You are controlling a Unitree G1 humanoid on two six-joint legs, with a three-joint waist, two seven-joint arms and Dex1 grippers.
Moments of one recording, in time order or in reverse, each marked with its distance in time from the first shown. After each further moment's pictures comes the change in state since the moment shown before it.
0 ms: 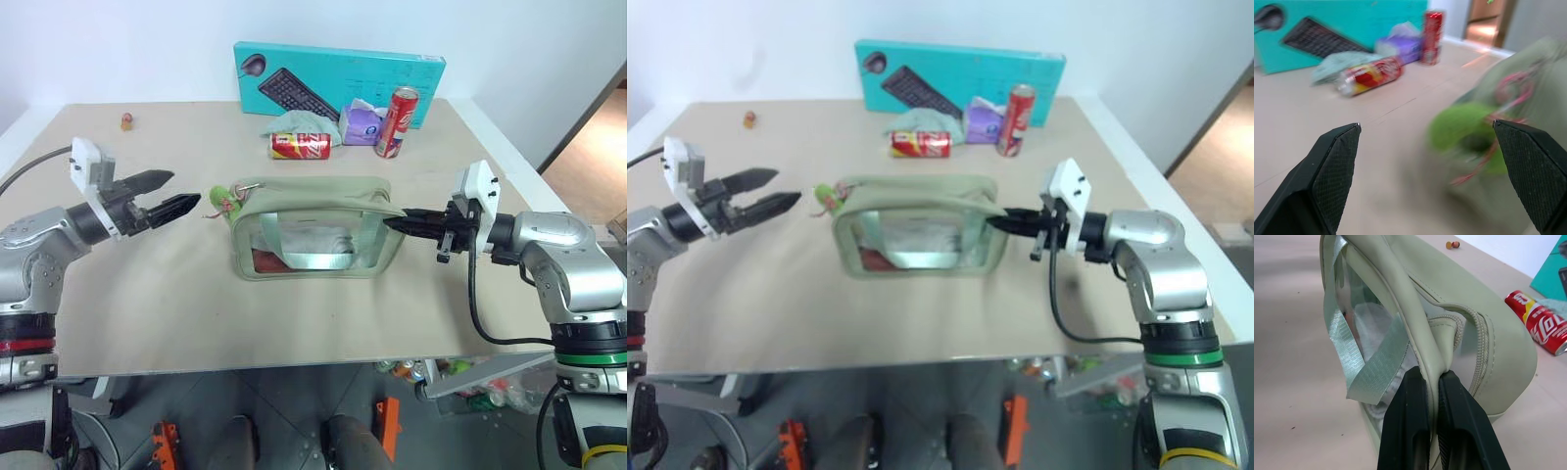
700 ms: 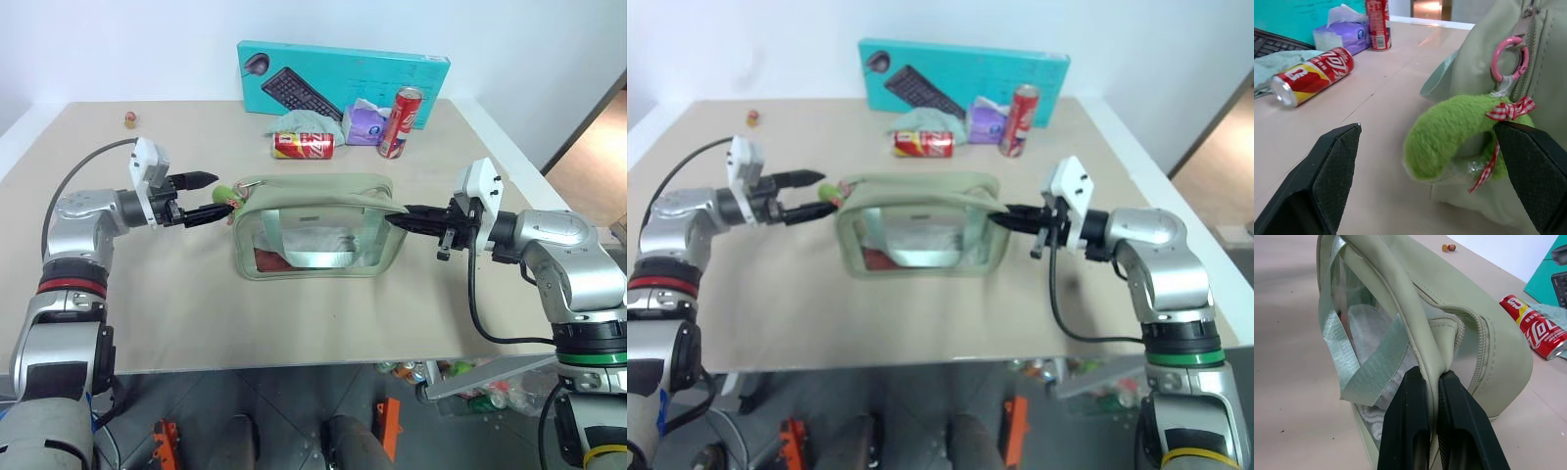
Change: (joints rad) left arm -0.333 -0.136 -0.129 0.498 0.207 -0.296 -0.308; right arm 0.000 -0.012 0.002 0.001 0.000 -0.016 -0.016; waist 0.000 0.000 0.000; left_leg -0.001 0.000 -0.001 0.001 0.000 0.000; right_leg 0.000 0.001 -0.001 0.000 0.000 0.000
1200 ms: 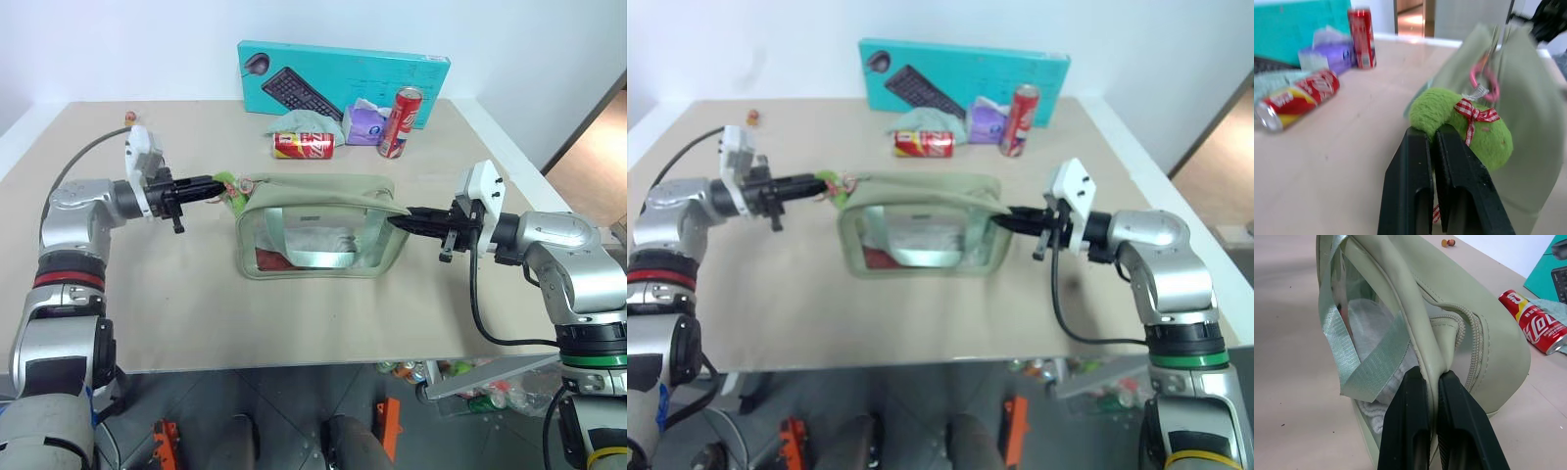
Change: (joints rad) left arm -0.011 0.015 0.055 -0.129 -0.047 0.118 -0.055; right arm 0.011 -0.011 0.000 -0.001 0.000 -0.003 0.002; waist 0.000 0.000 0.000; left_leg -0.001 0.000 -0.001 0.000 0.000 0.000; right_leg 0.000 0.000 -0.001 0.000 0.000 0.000
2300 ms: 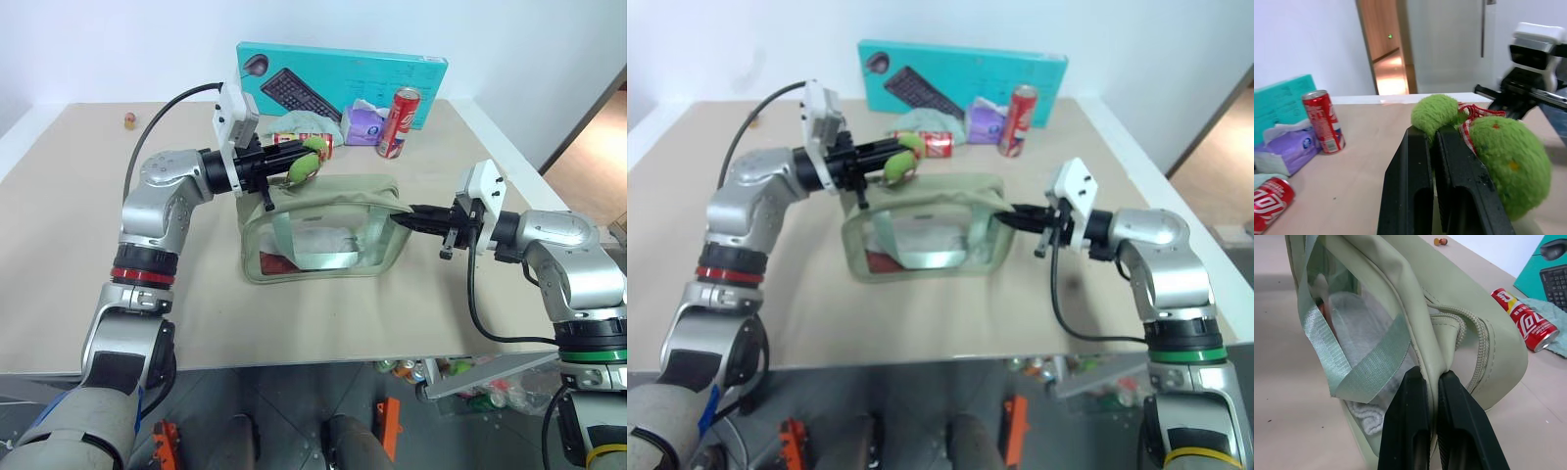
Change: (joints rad) left arm -0.044 -0.287 -0.116 -0.346 -0.002 0.117 0.326; right arm -0.017 0.001 0.010 0.065 -0.020 -0.062 -0.001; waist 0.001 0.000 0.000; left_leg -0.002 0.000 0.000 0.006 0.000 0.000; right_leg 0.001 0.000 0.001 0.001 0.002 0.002
